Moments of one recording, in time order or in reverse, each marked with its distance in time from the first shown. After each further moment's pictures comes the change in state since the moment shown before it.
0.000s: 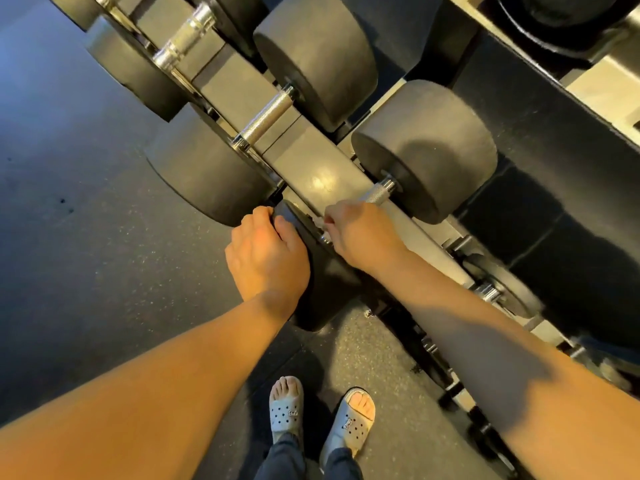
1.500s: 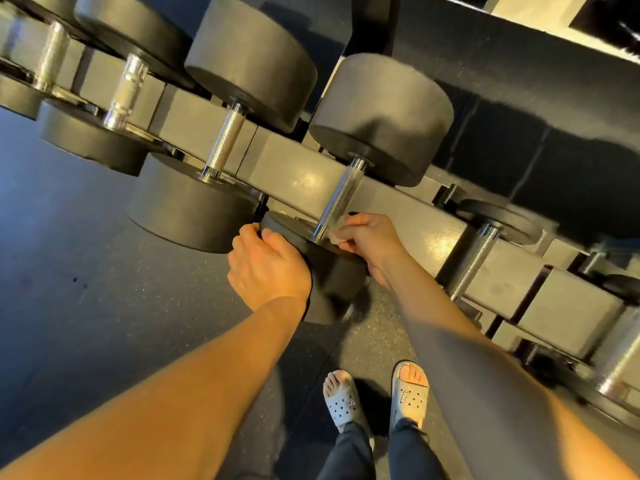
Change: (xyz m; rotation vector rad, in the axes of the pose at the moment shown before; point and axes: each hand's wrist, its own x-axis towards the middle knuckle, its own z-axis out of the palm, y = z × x) left_hand 0.000 0.001 -0.003 0.053 -0.027 0.039; right_hand -0.035 -0.012 0.018 1.552 0.245 1.031
